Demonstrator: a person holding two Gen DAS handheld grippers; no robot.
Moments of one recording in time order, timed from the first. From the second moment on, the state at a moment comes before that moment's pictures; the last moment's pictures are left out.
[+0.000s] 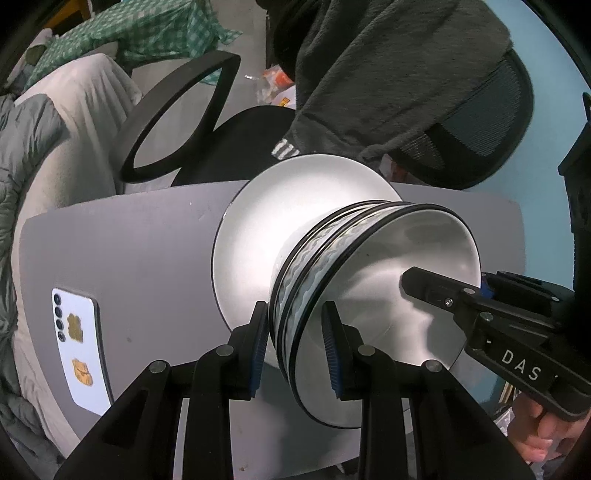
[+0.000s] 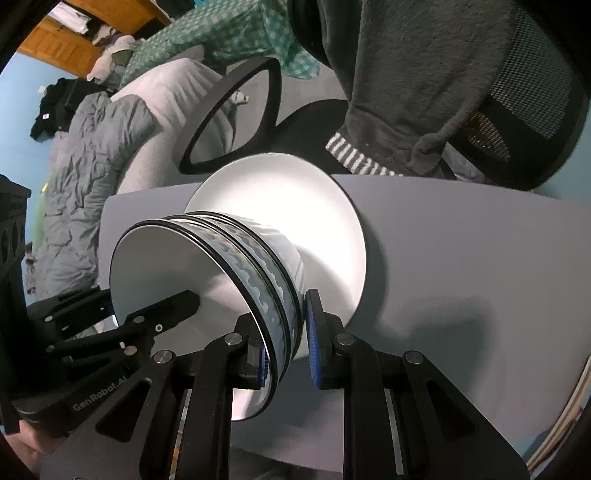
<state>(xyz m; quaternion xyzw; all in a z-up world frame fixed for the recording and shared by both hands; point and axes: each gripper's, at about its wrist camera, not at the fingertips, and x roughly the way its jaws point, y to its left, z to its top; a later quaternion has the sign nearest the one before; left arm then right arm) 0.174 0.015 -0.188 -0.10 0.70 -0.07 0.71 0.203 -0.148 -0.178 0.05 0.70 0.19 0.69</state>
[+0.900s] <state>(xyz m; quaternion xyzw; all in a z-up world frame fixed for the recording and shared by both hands) 0.178 0.015 -0.177 -0.05 0.66 -0.06 0.75 0.218 -0.131 -0.173 -0.03 0.67 0.19 0.71</state>
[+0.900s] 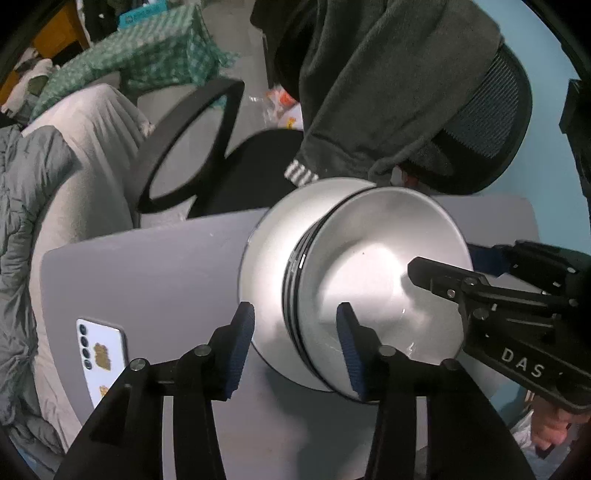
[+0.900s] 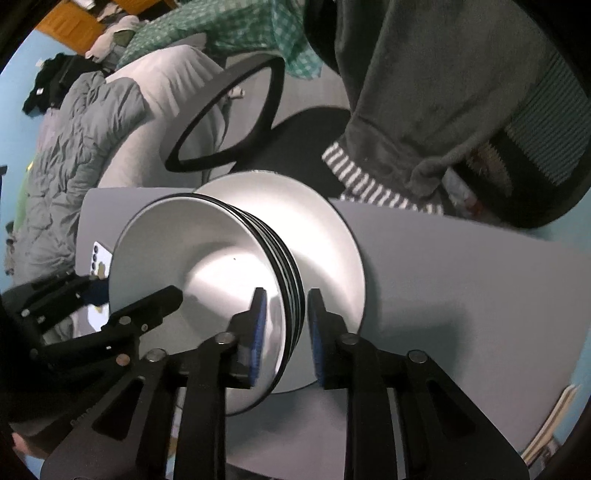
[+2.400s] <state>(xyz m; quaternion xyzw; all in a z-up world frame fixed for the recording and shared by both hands) 0.030 0.022 0.013 -0.07 0.48 -0.03 0.87 0.084 -0.186 0.010 -0.05 0.51 0.17 0.84</state>
